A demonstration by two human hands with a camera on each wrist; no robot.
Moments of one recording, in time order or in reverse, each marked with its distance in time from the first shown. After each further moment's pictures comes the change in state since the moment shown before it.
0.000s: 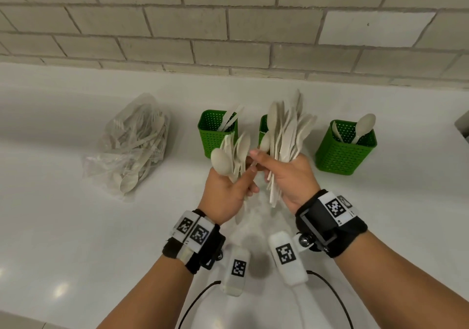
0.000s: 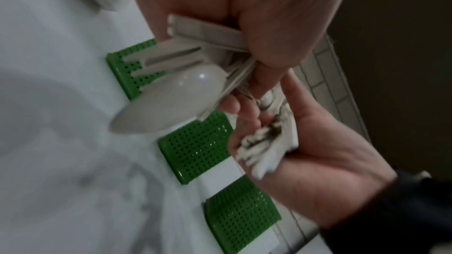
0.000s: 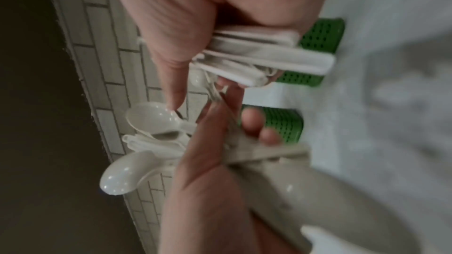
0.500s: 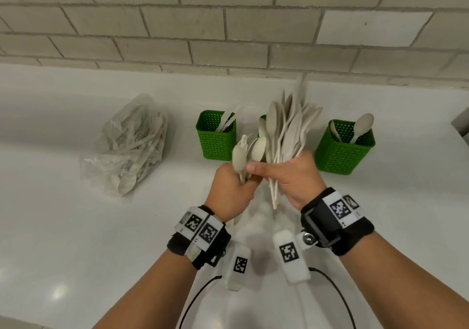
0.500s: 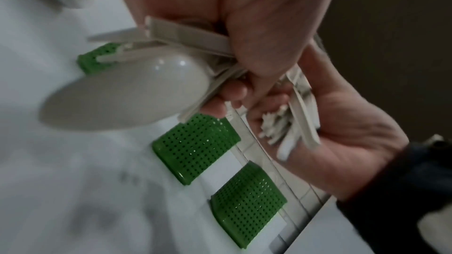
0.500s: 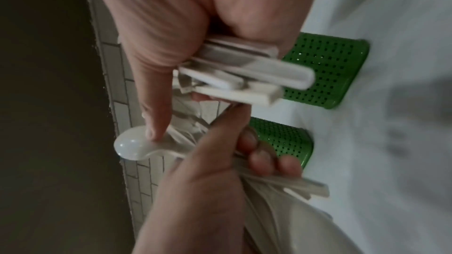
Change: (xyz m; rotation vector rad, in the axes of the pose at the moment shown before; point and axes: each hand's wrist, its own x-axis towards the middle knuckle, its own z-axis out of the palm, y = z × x) left_hand 0.011 -0.005 0.006 0.277 -0.023 -0.010; right_hand 0.001 -0.006 -0.009 0.010 -0.118 -0.083
